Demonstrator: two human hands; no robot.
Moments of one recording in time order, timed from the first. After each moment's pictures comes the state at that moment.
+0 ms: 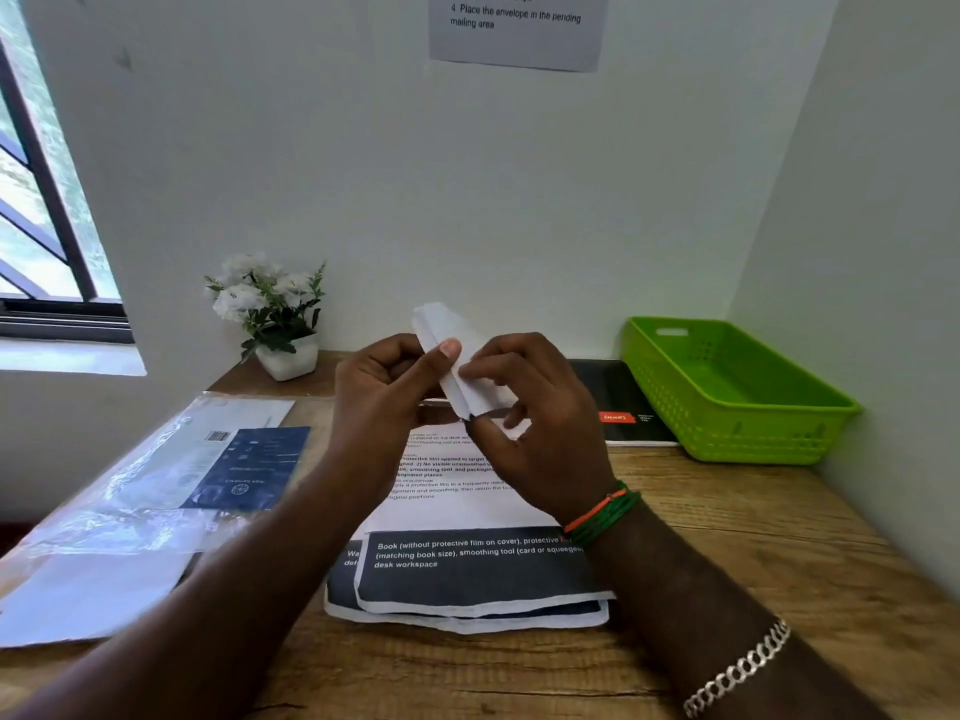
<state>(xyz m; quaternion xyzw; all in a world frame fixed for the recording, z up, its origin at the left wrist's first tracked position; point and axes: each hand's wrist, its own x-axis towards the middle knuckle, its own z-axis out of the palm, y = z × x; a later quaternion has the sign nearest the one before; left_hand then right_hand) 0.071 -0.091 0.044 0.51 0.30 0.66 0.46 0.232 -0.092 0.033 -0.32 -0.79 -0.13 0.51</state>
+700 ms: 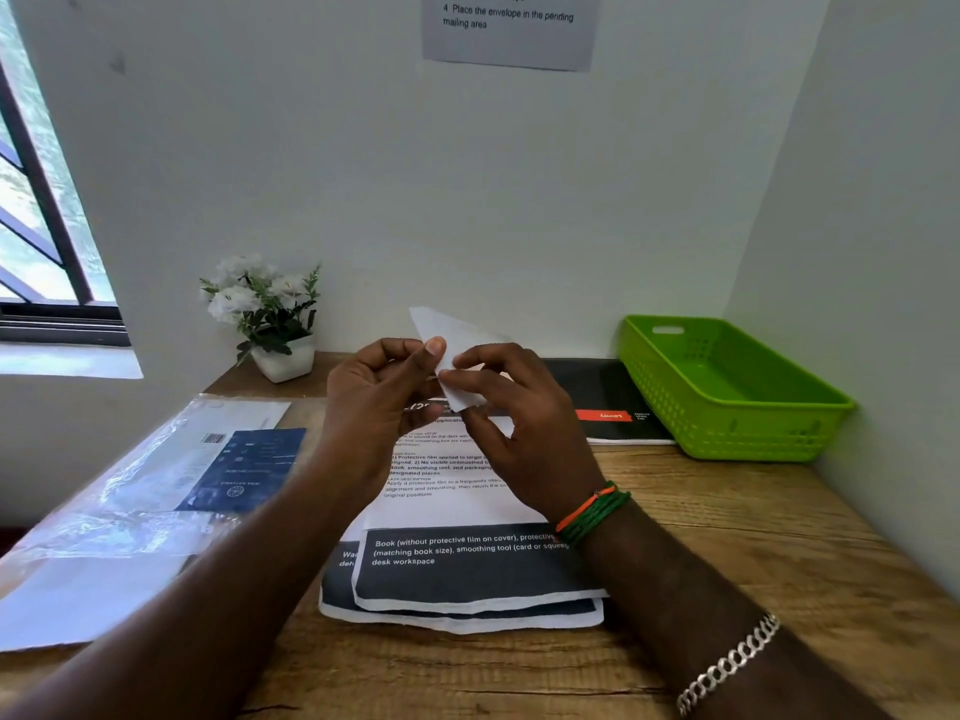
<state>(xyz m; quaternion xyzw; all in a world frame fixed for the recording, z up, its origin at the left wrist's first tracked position) 0.067 -0.080 0.040 0.47 0.33 0.64 0.50 0.230 -0.081 0.022 -0.33 -0.80 -0.09 0.50</state>
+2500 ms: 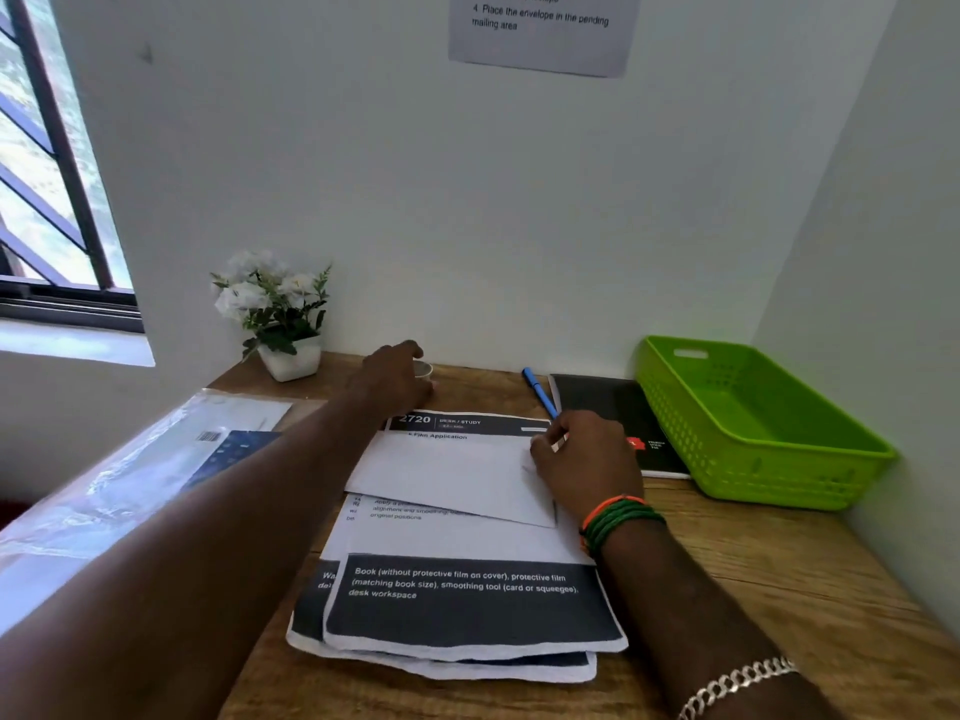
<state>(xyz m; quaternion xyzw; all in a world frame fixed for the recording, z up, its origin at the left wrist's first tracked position) 0.037 0.096 0.001 0.68 0.68 0.25 0.11 0.281 -0.028 -0.009 -0.70 -0.62 0.03 0.35</state>
